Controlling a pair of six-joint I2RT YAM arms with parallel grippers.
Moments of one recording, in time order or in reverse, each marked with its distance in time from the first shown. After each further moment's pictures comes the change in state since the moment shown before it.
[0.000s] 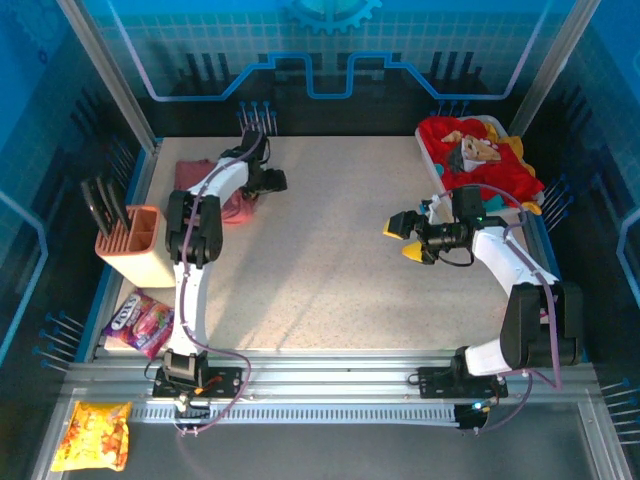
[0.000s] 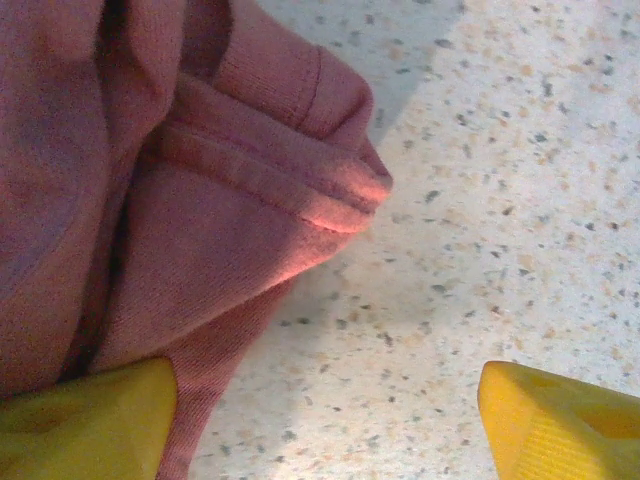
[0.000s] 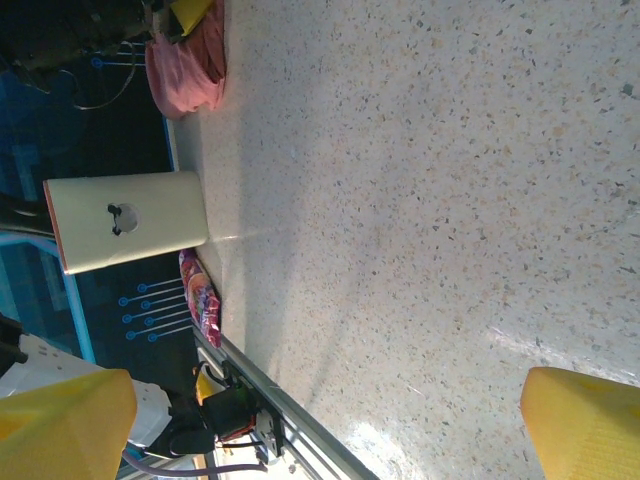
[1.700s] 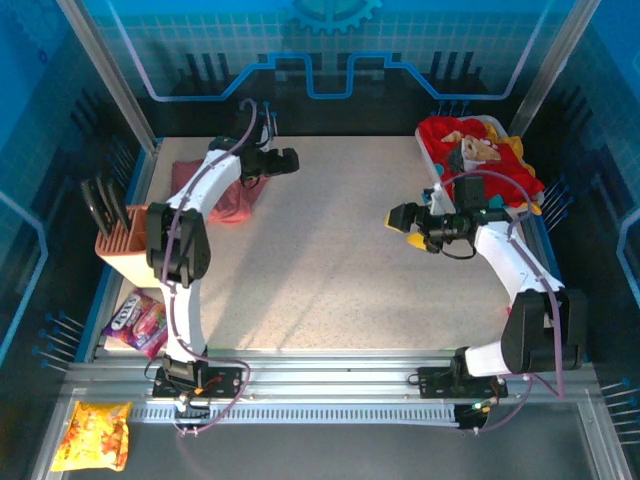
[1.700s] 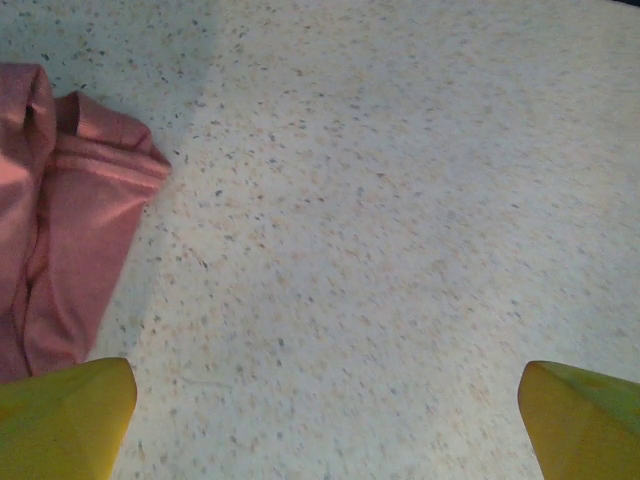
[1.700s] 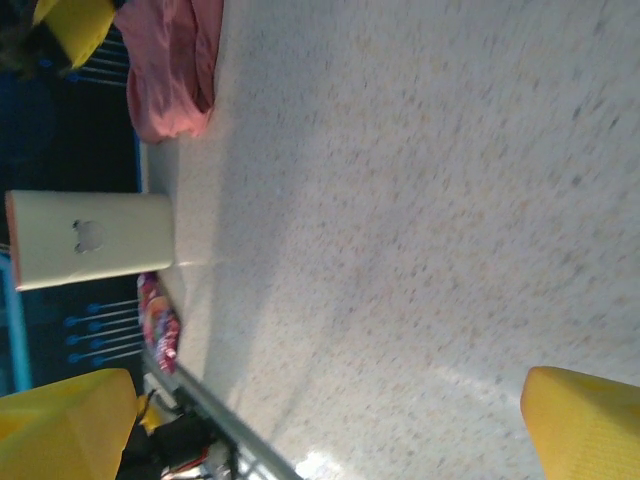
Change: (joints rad) left arm -0.061 -0.342 -0.151 0.031 0.108 0.002; right arm 0.016 -0.036 0.096 -0.043 0.142 -0.077
